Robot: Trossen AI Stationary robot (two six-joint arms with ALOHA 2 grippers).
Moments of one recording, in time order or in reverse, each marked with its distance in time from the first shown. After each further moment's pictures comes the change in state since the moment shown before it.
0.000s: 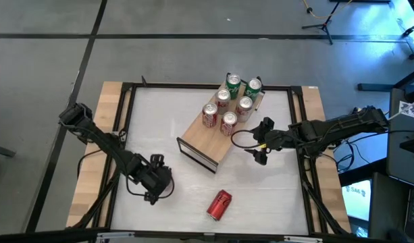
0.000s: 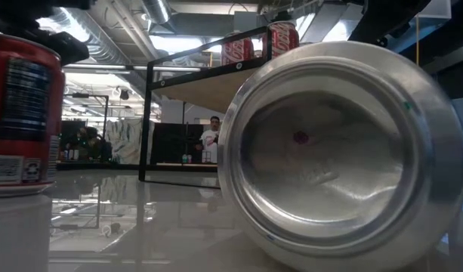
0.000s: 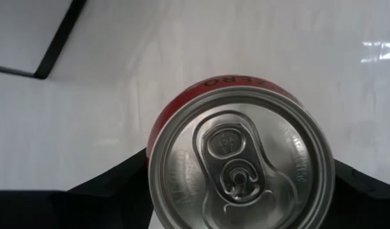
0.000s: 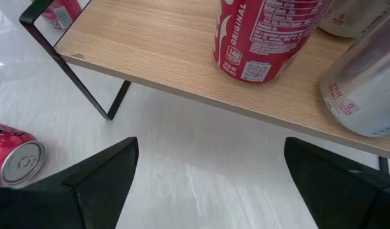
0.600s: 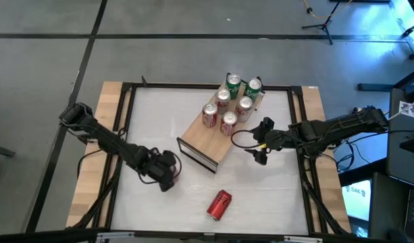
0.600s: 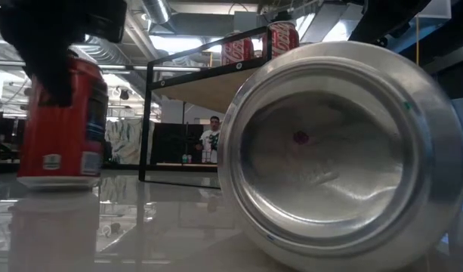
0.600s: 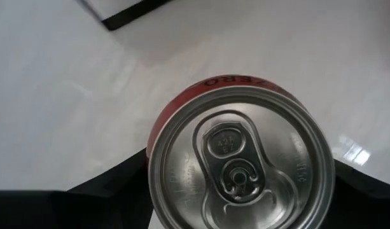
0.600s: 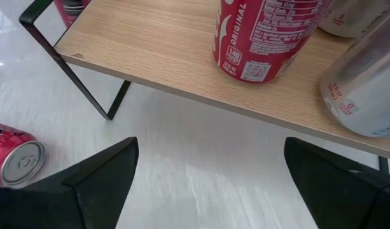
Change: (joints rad) left arm 0.118 0.000 0.000 -0.007 -0.037 -0.446; right arm 0.000 0.000 0.000 0.000 0.000 0.000
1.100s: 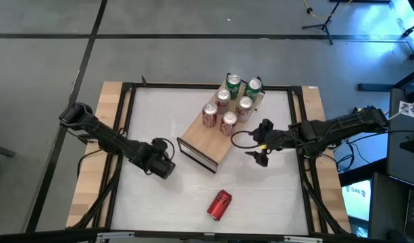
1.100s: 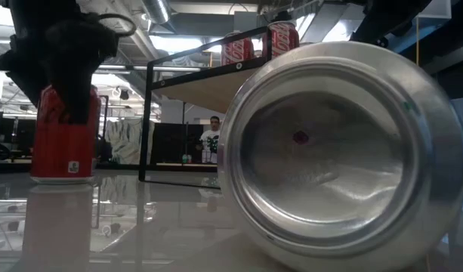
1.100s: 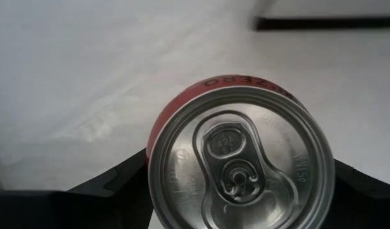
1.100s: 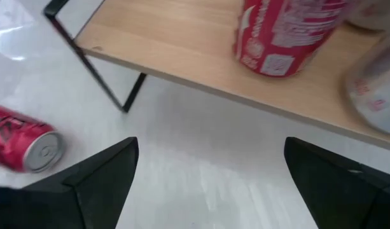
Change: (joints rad) left arm 0.060 -0.001 0.001 -0.259 -0.077 -0.453; right arm 0.000 0.000 0.000 0.000 -0.055 0.000
